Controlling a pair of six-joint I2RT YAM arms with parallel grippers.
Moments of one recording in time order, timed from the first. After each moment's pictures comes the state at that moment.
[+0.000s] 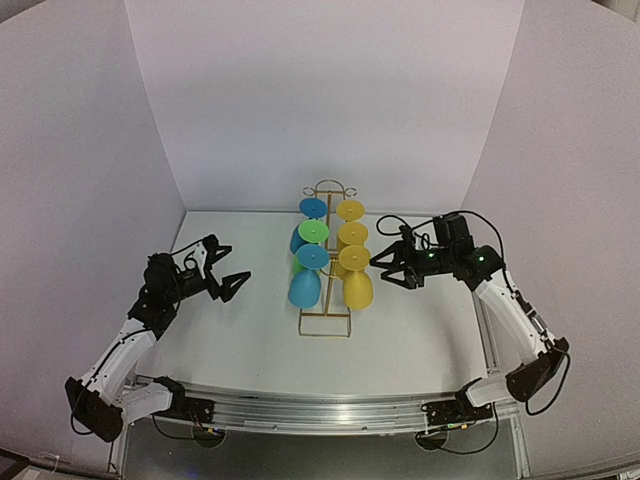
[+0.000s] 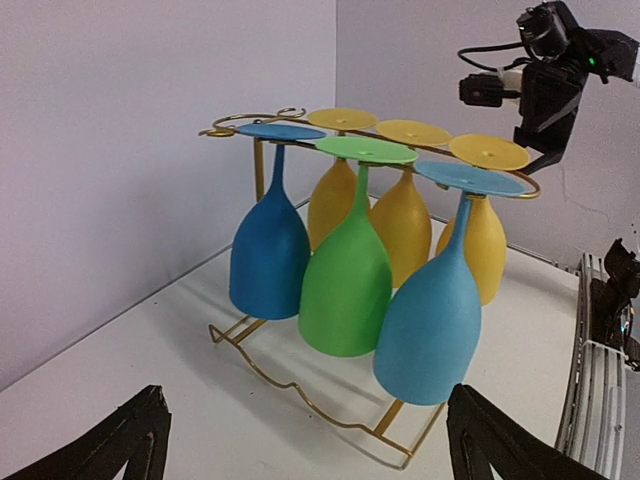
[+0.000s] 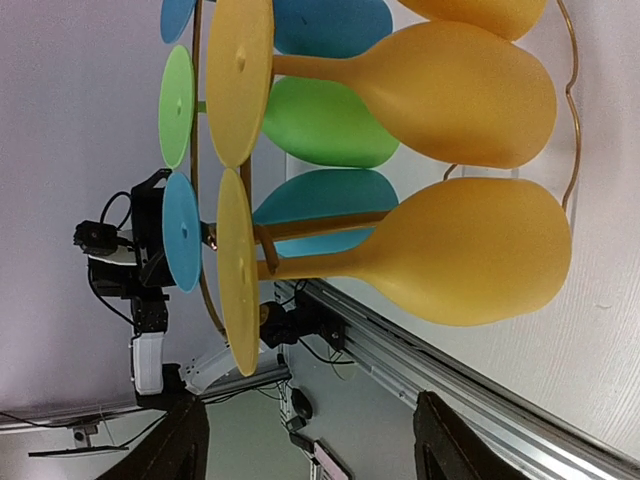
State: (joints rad) left arm -0.37 0.99 0.84 0.02 0.59 0.07; right arm 0.46 1.39 1.51 -0.80 -0.74 0.91
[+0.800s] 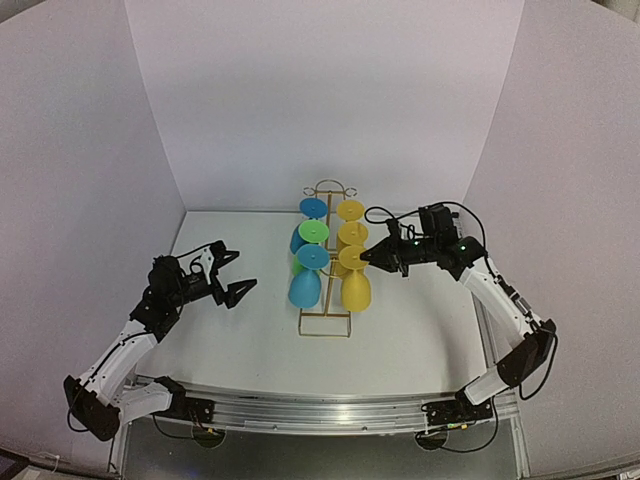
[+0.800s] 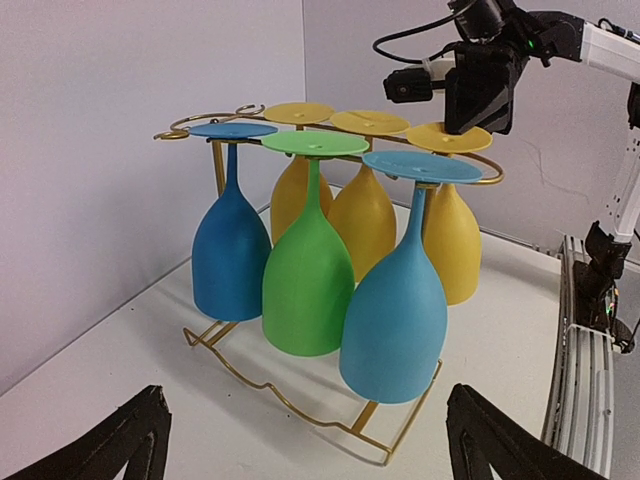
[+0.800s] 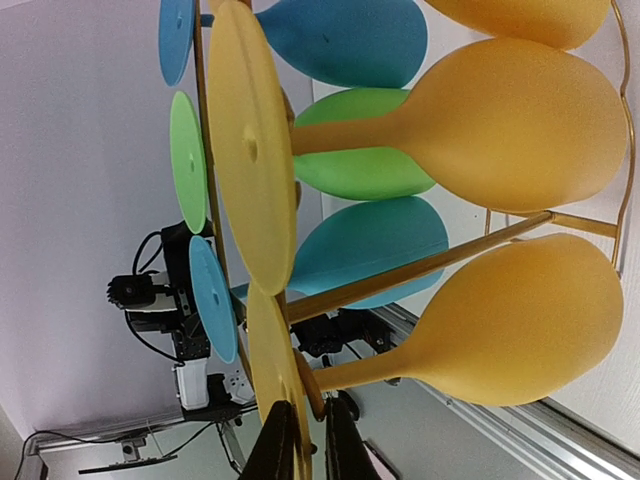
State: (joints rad) left arm -0.45 0.98 0.84 0.00 0.57 0.11; right arm 0.48 1.53 1.56 -0.66 -0.80 1.07
